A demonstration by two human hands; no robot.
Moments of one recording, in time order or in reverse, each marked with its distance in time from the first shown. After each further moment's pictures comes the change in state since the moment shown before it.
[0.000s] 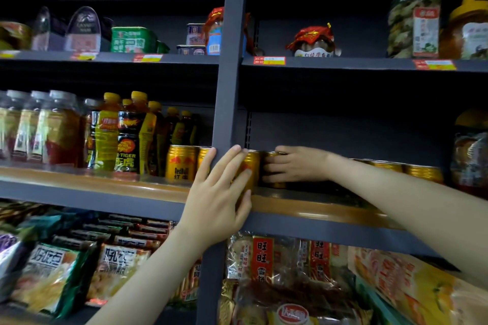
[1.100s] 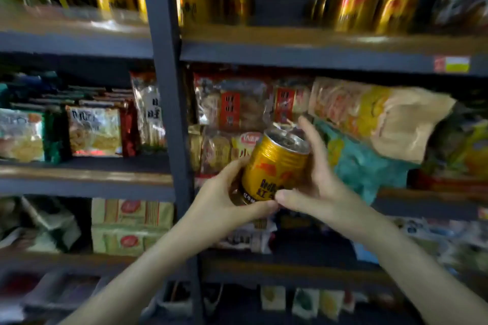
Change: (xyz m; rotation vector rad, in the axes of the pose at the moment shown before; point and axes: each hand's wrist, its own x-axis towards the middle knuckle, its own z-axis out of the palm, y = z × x) left_hand -0.139 0.159 -0.092 -1.339 -0.783 -0.854; right_hand -0.108 -0.269 -0.210 2.327 0.370 1.088
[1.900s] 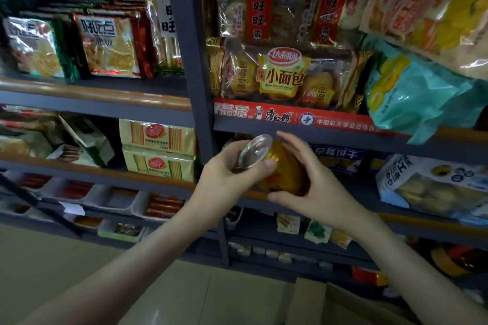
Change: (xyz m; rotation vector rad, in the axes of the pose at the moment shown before) left_hand -0.048 -0.057 0.025 -0.271 0.174 -0.359; right_hand -0.035 0.093 0.055 -0.073 -0.108 0.160
